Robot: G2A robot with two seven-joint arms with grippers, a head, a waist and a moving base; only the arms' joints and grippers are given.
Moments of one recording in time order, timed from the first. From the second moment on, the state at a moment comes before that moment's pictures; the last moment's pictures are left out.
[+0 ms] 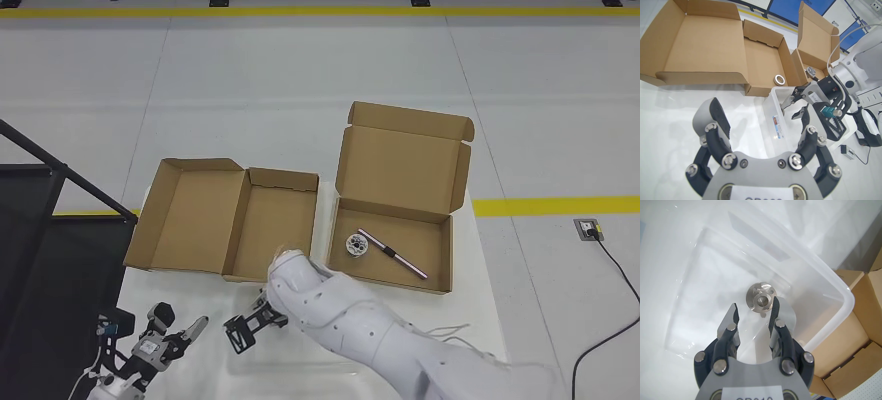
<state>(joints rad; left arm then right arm) 1.74 -1.12 -1.80 -1.79 0.79 -0.50 -0.11 -0.23 -1.87 0.19 -0.55 -1.70 -0.94 0.21</state>
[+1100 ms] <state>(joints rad) 1.72 -1.12 -1.79 -1.78 0.76 -0.49 -0.15 -0.23 -2.02 0.17 -0.30 -1.80 -0.92 0.15</state>
